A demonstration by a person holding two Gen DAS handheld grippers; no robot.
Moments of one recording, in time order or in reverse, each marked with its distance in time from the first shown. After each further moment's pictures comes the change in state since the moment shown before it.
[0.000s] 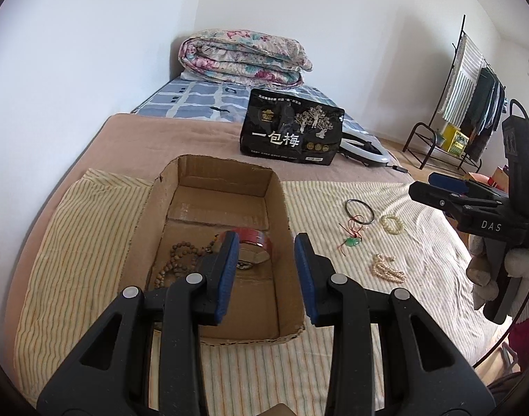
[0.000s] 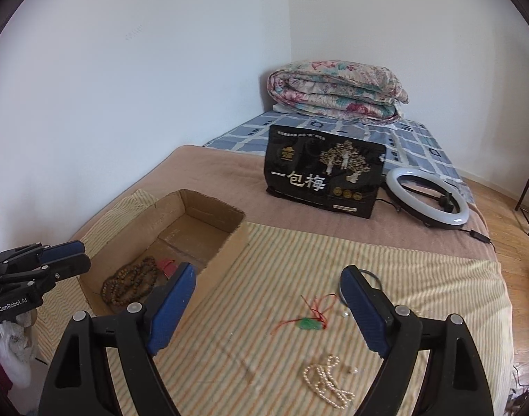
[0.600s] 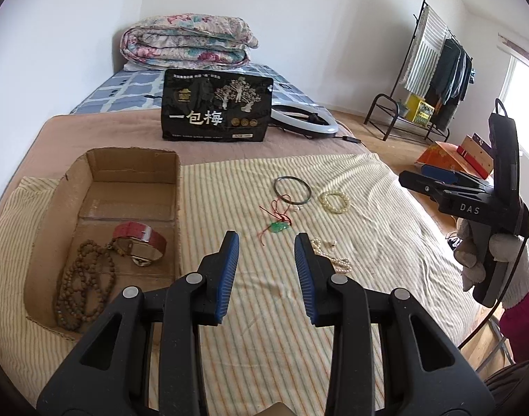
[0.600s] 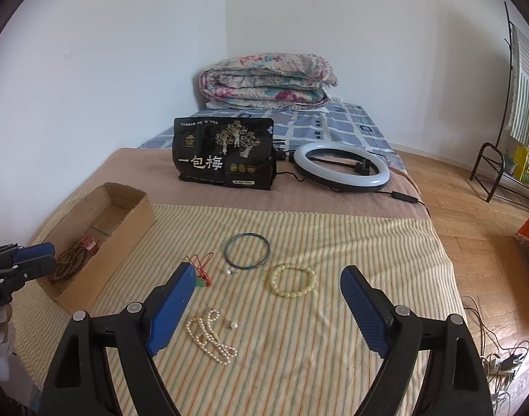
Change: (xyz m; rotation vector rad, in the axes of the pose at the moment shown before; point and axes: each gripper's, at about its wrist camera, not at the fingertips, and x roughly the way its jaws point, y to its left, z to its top) left arm 0.038 -0.096 -0.010 0.101 0.085 -0.138; right arm -0.040 -0.111 -0.050 0.112 0.019 -0.165
